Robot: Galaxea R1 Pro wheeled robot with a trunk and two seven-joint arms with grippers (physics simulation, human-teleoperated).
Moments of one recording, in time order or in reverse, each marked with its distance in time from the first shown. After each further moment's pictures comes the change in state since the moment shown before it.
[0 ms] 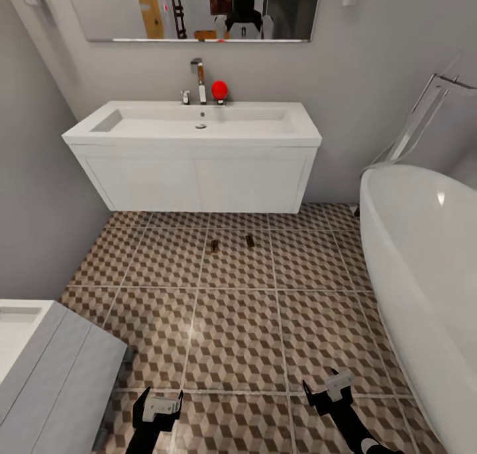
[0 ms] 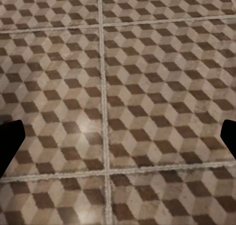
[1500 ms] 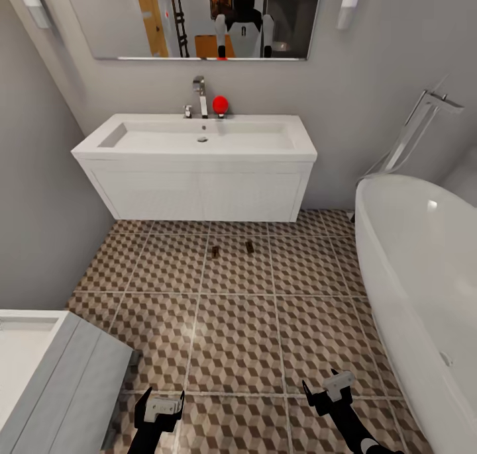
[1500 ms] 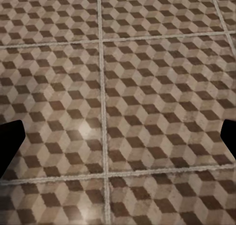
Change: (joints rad) left arm 0.000 -0.008 0.000 0.002 0.000 0.002 0.000; right arm 0.000 0.002 0.001 0.000 0.000 0.001 0.000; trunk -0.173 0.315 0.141
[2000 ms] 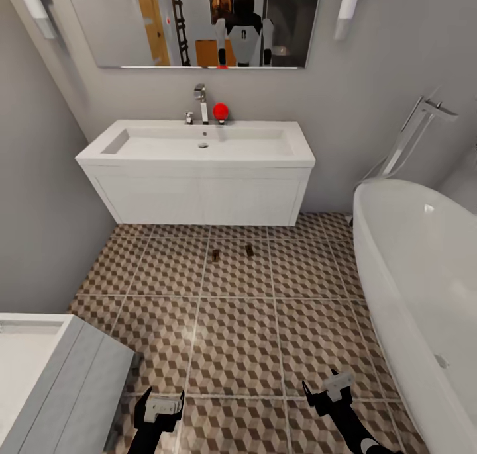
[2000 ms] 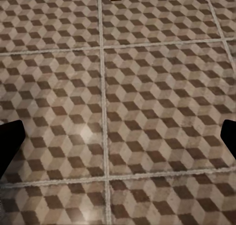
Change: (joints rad) left arm 0.000 0.000 0.000 0.000 0.000 0.000 0.000; right arm 0.000 0.000 0.000 0.001 0.000 0.001 0.001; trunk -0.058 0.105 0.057
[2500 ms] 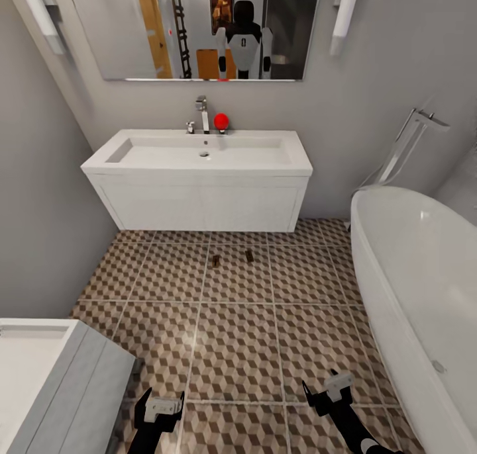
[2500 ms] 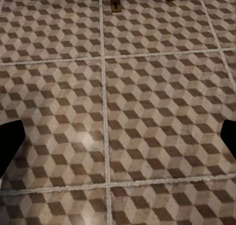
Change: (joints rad) left arm 0.000 0.000 0.000 0.000 0.000 0.001 0.000; right arm 0.000 0.000 0.000 0.000 0.000 0.000 0.000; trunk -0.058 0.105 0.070
